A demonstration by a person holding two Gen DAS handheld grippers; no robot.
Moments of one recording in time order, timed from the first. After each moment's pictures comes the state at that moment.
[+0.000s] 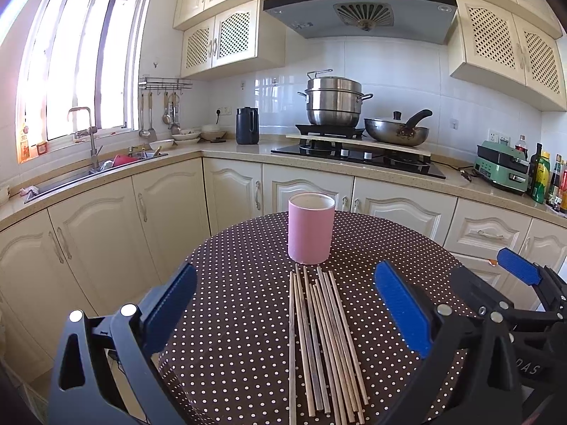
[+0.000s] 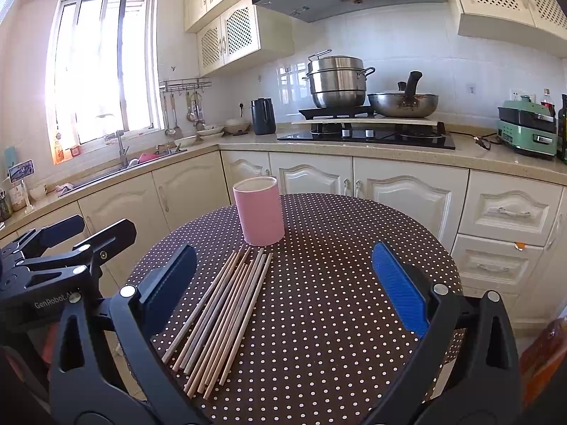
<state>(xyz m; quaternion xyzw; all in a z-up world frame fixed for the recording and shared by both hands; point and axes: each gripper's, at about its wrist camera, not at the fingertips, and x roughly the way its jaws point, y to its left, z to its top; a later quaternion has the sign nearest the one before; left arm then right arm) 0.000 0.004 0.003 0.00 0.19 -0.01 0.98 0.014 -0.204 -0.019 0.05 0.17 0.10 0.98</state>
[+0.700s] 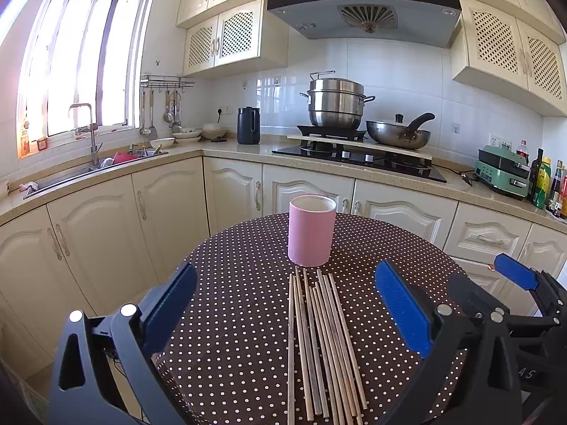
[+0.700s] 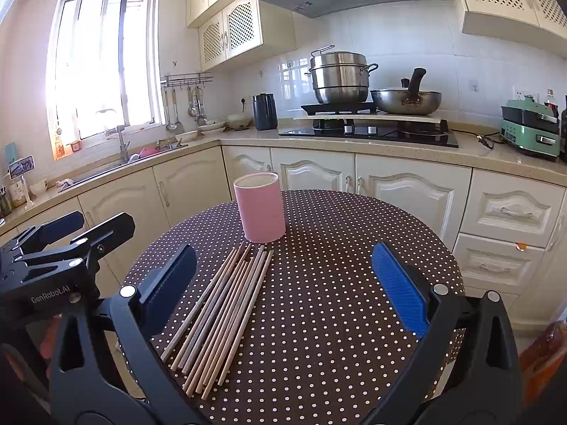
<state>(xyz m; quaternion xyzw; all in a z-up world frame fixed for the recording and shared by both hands) 0.005 0.005 0.002 -0.01 0.19 -0.01 0.98 0.020 -0.200 -0.018 0.05 0.18 0.11 0.98</state>
